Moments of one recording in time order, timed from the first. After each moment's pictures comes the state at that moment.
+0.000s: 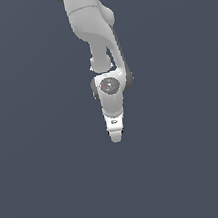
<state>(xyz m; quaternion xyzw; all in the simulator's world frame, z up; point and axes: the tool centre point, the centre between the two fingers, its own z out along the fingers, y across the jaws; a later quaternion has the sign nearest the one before) -0.033 0.016 0.028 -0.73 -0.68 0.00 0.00</state>
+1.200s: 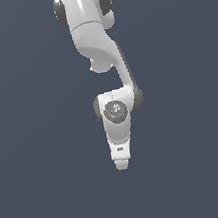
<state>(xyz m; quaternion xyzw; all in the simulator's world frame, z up) 0.080 0.018 0.029 -0.73 -0.68 0.00 0.00</state>
